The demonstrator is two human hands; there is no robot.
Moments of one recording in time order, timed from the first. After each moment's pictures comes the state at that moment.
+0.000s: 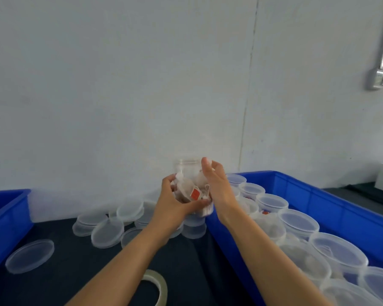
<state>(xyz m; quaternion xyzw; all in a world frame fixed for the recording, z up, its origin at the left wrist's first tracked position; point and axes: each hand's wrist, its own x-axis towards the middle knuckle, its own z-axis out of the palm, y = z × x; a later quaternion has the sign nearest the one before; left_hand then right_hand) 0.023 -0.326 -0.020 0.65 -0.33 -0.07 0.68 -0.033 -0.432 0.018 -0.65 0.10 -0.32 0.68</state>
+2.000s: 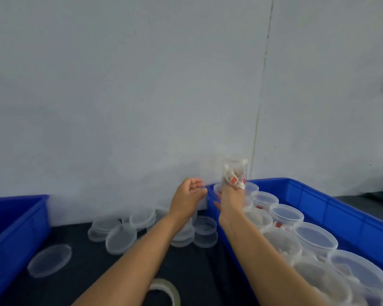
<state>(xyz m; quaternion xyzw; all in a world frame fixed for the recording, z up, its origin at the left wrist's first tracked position) 0.076 -0.368 -0.009 0.68 -0.31 -0.06 0.66 0.017 -0.451 0.005 -0.50 0.33 -0.40 0.70</state>
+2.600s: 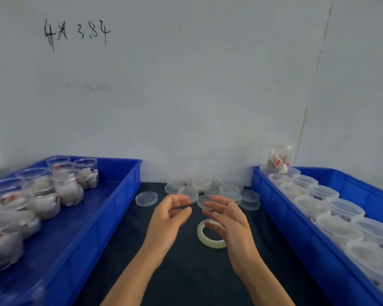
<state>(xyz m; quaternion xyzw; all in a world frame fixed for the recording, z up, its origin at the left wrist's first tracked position) -0.095 -0.095 -0.035 0.69 -0.19 0.01 0.70 -0.154 -0.237 -0.034 -0.62 0.03 -0.20 0.76</state>
